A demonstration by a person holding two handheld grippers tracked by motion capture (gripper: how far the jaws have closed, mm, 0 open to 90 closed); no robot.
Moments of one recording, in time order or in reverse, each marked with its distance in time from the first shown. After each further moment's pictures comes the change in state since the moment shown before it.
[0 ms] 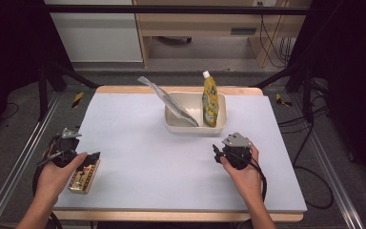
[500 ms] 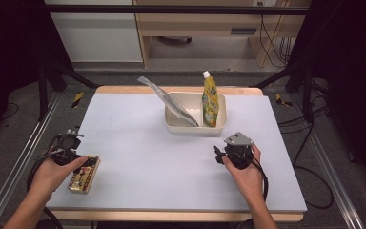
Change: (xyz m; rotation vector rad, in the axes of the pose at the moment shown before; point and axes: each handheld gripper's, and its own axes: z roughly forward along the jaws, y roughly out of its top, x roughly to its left) left arm 0.005 0.001 0.009 0.241 -0.015 0.004; right arm -0.006 -0.006 0.005 0.043 0.006 0.039
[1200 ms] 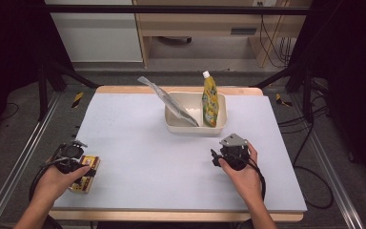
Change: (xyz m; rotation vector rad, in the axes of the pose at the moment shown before) left arm -0.006 -0.018 0.020 0.146 0.042 -0.031; right arm 0.010 0.001 0.004 0.044 0.024 -0.033
